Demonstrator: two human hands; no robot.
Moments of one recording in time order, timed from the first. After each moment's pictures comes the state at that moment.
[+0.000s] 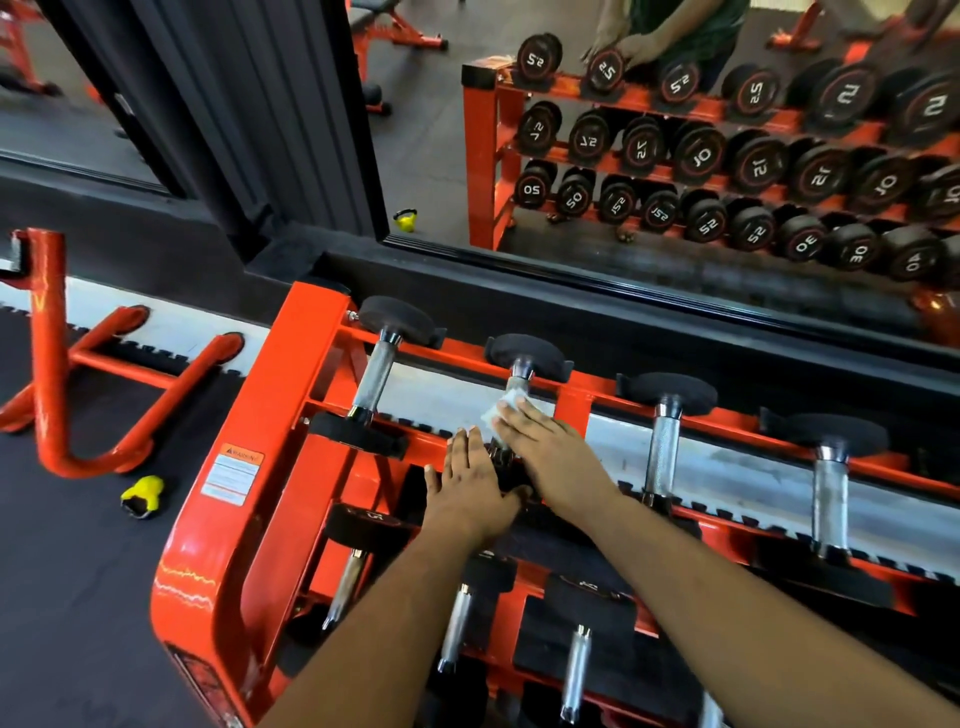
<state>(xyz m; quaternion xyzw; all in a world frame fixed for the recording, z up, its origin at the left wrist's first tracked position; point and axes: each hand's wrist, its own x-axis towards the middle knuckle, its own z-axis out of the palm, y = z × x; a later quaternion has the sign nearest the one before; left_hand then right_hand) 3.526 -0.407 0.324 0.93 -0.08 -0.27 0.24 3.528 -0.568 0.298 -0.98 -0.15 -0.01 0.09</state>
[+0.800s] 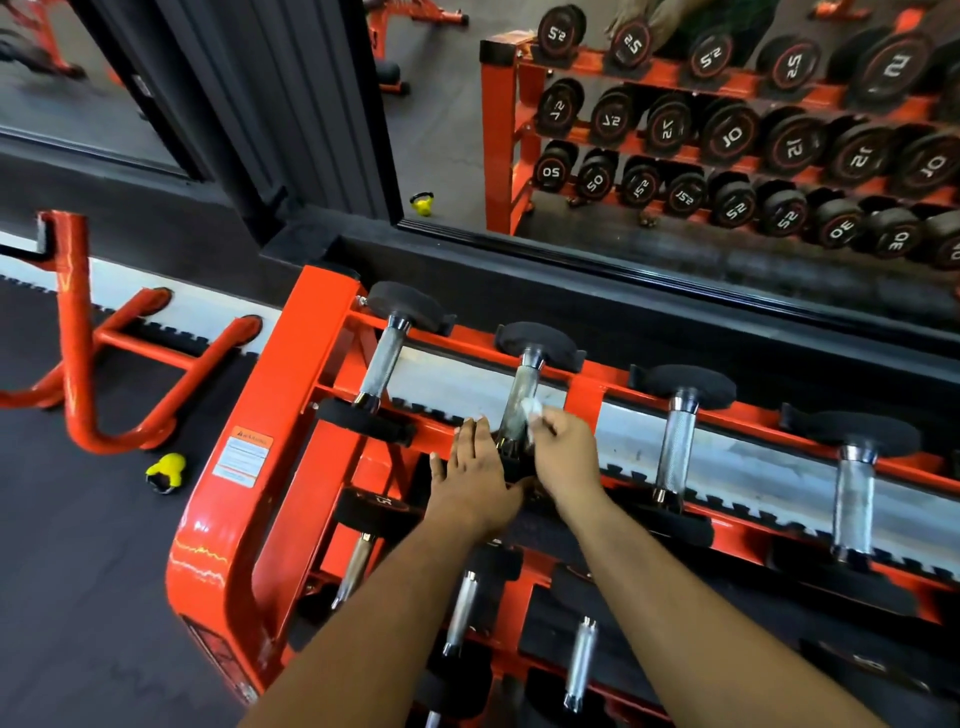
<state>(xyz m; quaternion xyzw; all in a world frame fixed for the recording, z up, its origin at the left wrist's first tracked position) 3.526 -0.407 0.325 0.93 -0.08 -0.28 0.22 3.532 -0.536 0.296 -0.81 0.24 -0.03 0.54</state>
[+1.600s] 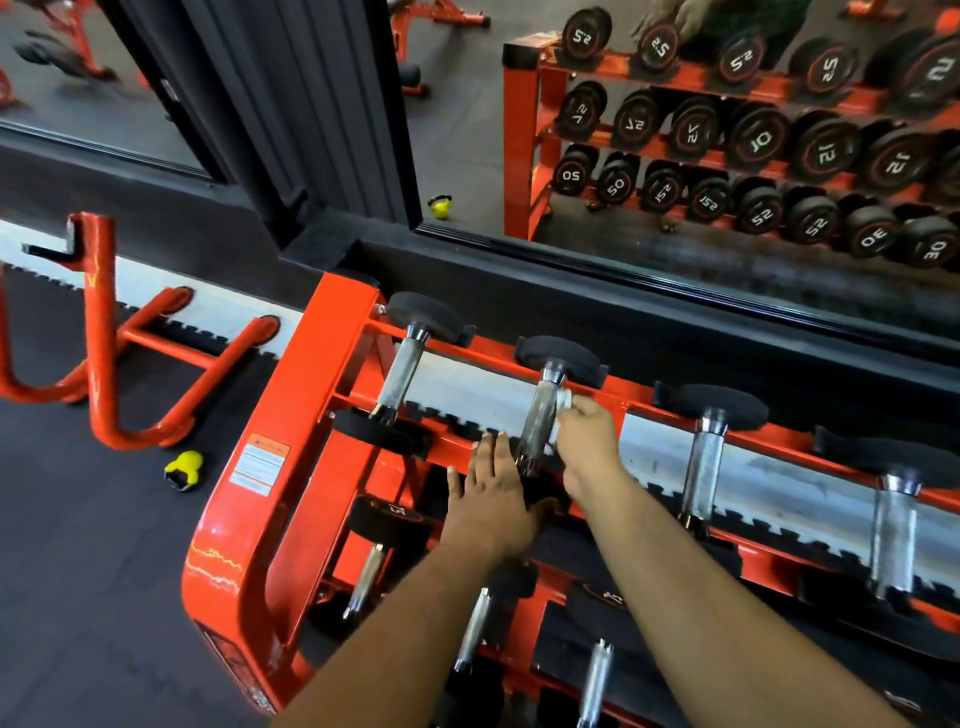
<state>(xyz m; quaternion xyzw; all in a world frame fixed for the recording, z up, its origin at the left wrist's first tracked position) 3.524 -0.405 0.321 0.93 -0.09 -0.27 0.22 3.571 -0.531 0.329 -0.63 0.40 0.01 0.67</state>
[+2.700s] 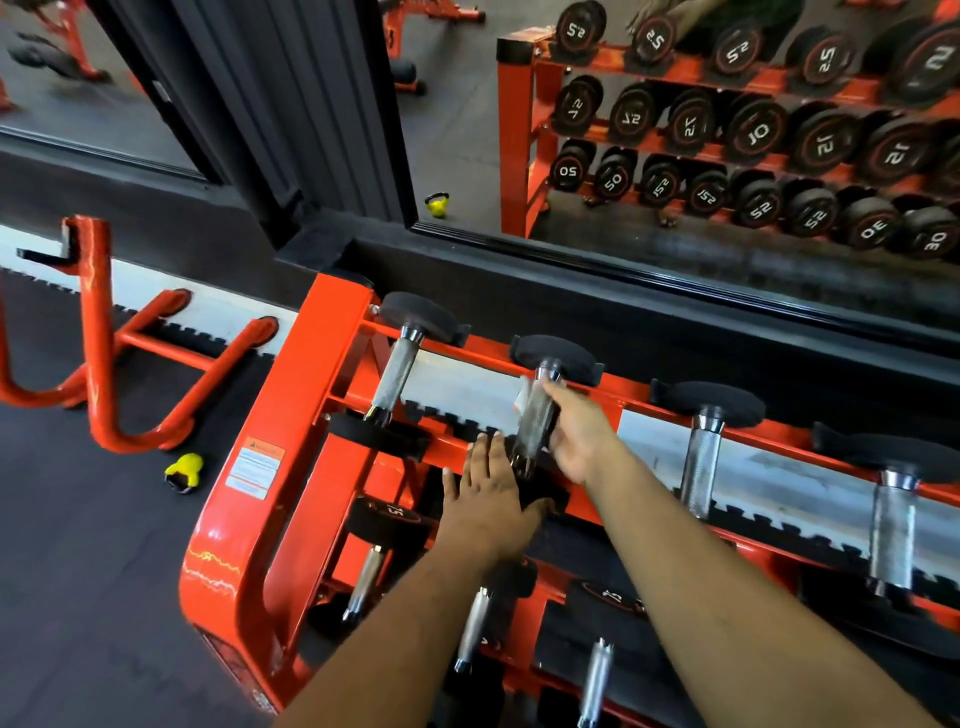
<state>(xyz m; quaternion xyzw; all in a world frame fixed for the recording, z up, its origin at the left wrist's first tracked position) 3.526 -0.406 0.321 0.94 -0.08 -0.27 0.22 3.591 -0.551 0.321 -0.44 0.34 0.12 0.82</state>
